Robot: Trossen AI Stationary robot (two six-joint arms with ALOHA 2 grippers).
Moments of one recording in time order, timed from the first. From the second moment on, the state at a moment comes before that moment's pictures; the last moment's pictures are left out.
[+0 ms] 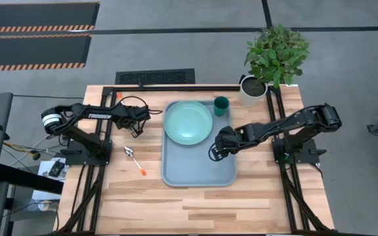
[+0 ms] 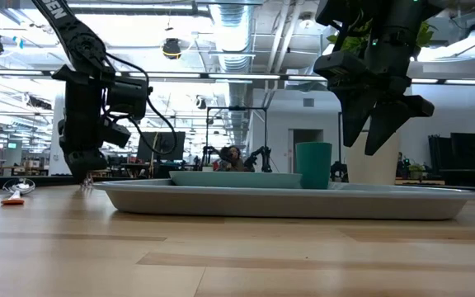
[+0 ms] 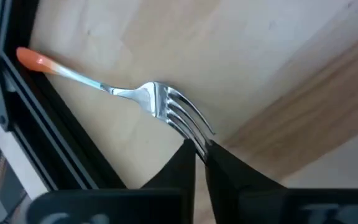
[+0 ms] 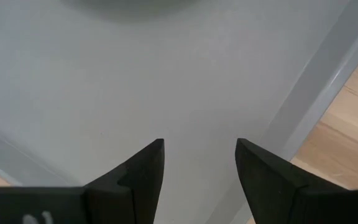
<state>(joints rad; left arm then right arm) 0.52 1.44 0.60 -0.69 -0.52 -0.20 0.11 1.49 0.96 -0.70 0.11 1.19</state>
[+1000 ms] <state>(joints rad) 0.31 1.43 1.05 -1.12 -0.18 -0.48 0.00 1.36 0.96 -0.26 0.00 0.73</state>
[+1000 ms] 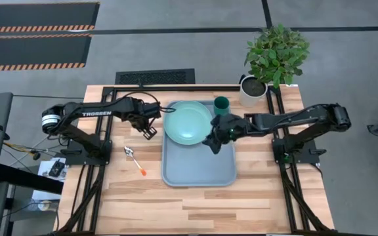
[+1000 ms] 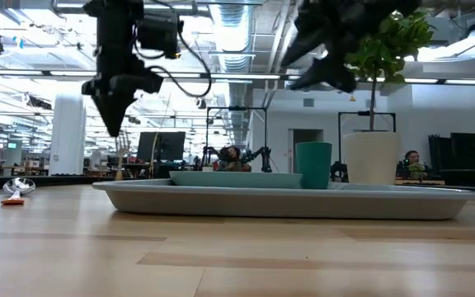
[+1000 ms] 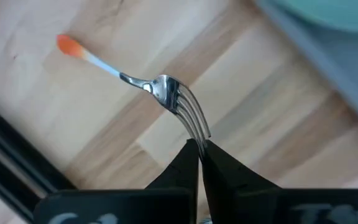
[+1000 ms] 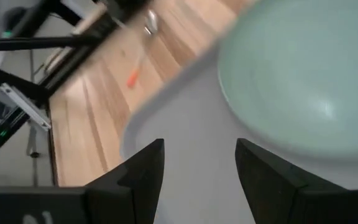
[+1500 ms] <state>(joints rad) 0.25 1.43 1.15 -1.23 -0.11 -0.57 -0.16 1.53 0.96 0.24 -0.01 0.41</state>
